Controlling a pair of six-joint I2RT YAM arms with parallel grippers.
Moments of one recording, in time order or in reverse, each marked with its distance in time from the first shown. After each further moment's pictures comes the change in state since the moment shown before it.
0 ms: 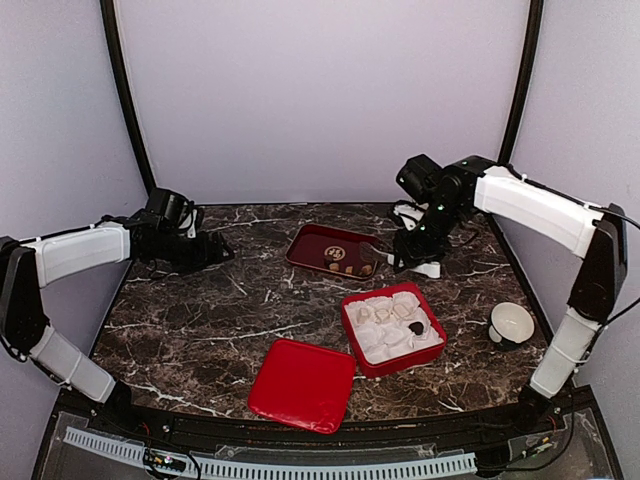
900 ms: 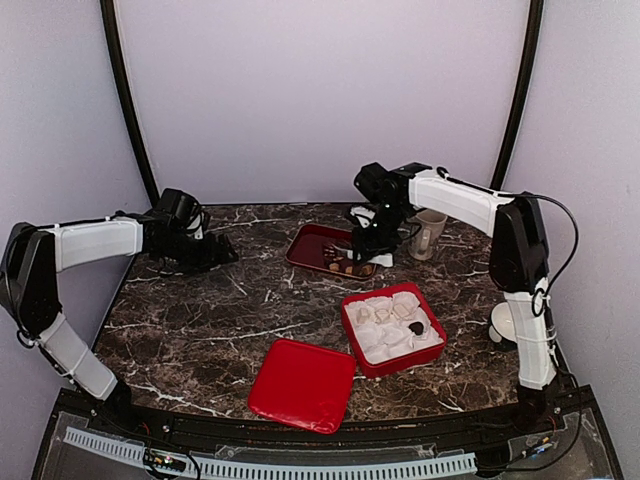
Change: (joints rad) left arm 0.000 0.115 0.057 -0.007 -0.022 -0.008; right arm -0.018 0.504 0.435 0.055 -0.083 -0.119
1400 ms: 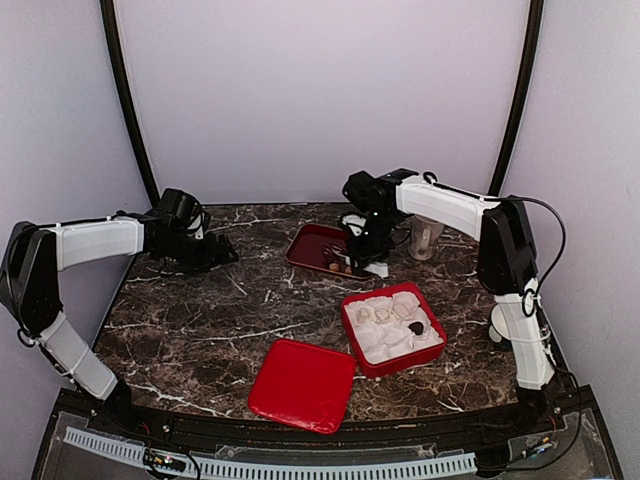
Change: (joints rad) left arm 0.000 0.010 0.006 0.000 0.000 0.000; right arm 0.034 0.077 0.059 -0.038 0.071 -0.018
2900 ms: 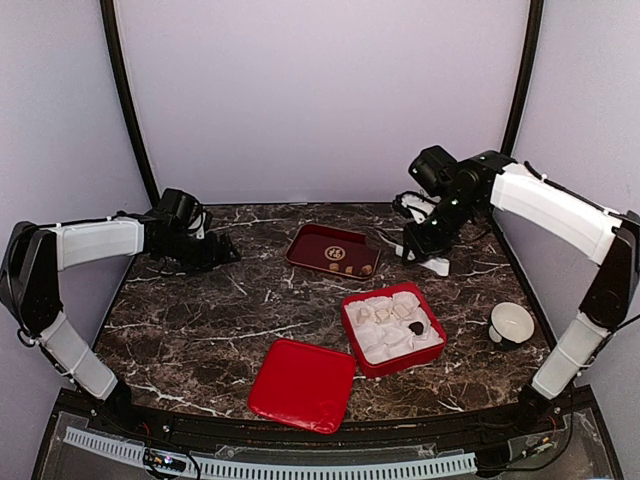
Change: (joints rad) left arm 0.000 0.001 -0.003 0.016 0.034 0.007; right arm -0.024 -0.655 -0.505 -0.016 0.010 0.066
